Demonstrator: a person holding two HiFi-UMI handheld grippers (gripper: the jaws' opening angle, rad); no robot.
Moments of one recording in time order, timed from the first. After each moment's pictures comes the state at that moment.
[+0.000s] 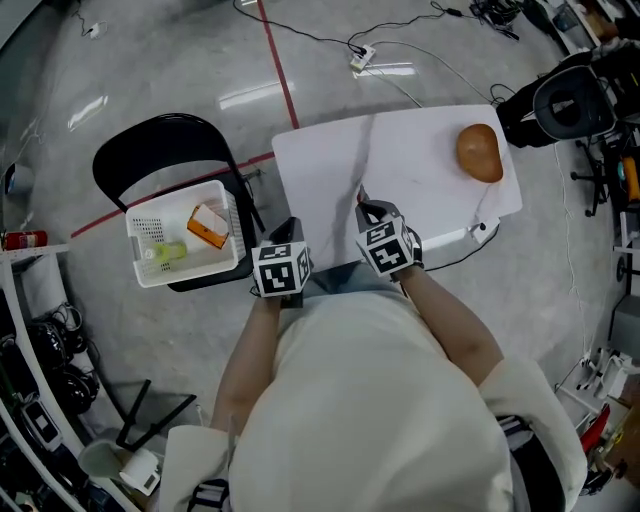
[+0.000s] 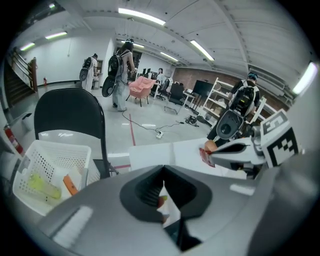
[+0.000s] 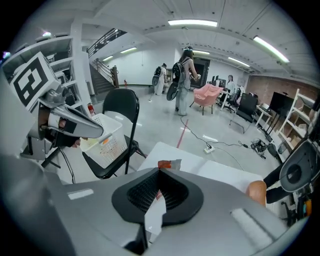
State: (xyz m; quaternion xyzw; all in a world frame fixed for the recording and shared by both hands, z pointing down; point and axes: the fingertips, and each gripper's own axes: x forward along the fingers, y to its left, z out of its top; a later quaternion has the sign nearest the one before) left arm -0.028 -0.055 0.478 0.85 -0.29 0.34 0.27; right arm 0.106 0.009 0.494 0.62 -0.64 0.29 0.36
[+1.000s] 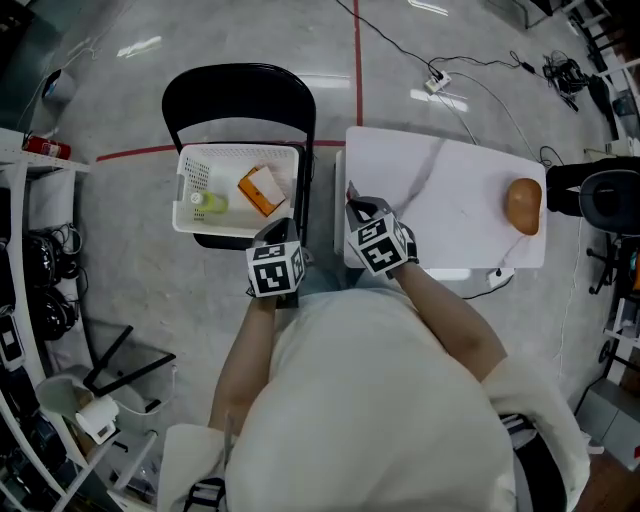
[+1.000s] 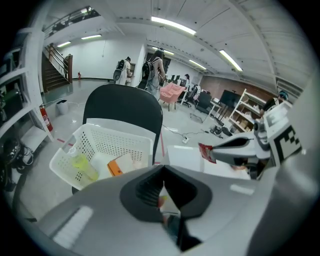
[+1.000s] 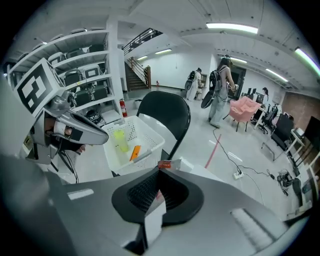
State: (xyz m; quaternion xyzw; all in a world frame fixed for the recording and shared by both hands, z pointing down) left arm -0.208 -0.100 0.487 0.79 -0.42 0.31 0.32; right arm -0.070 -0.087 0.492 0.49 -0.75 0.22 0.39
